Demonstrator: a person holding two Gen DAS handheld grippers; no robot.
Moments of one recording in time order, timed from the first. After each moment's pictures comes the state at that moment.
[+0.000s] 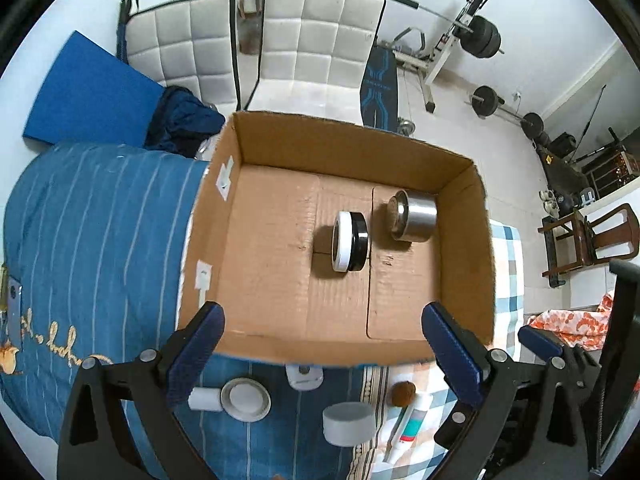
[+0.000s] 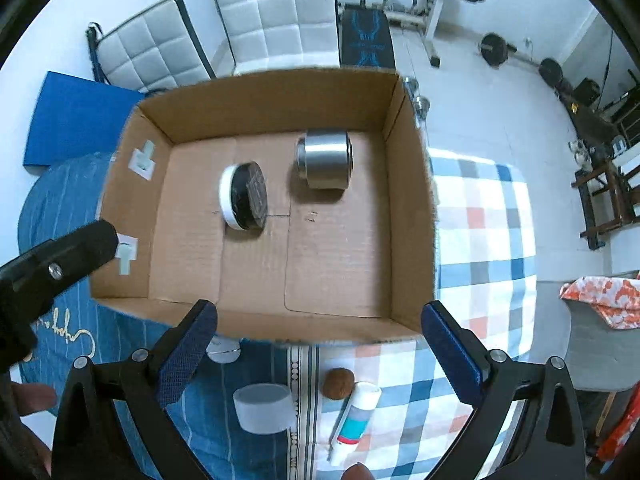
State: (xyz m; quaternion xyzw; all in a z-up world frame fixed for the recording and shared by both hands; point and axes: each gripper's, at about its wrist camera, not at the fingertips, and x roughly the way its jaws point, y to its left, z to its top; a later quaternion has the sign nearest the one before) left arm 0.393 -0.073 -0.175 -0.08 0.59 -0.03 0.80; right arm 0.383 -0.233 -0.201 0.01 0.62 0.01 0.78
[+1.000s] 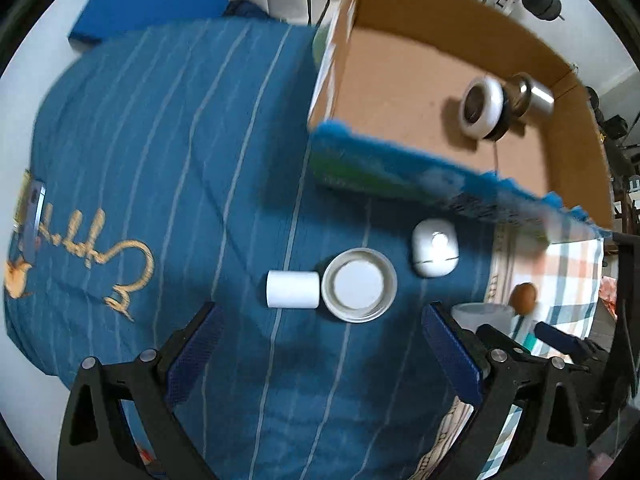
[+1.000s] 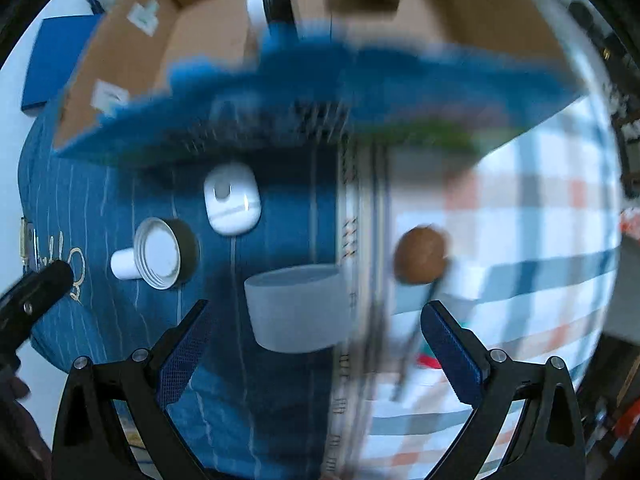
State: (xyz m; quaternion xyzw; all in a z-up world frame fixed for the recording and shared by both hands) left arm 0.293 0.006 -0.289 -0.07 0.68 0.04 0.73; right arm 0.297 -0.196 -0.331 0.07 0.73 0.04 0.68
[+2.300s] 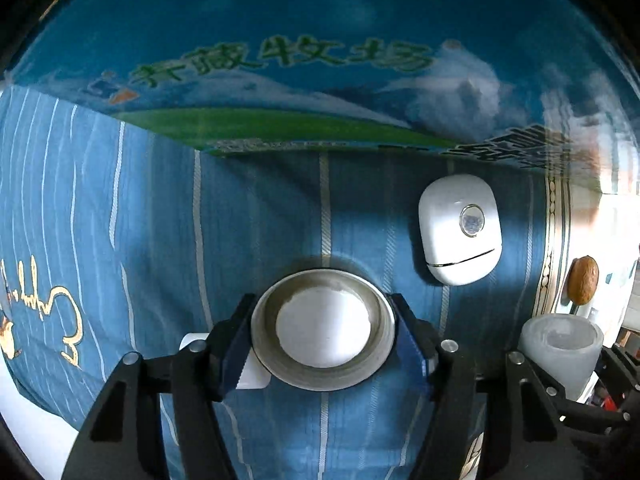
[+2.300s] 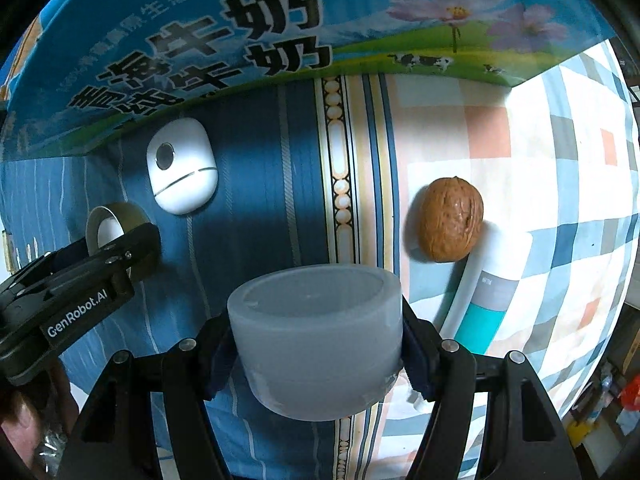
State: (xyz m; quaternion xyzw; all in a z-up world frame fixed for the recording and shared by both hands) left arm 0.319 -0.067 -0.399 0.01 0.74 -0.02 0.67; right arm 0.277 -0.204 -0.364 0.08 0.77 0.01 0.63
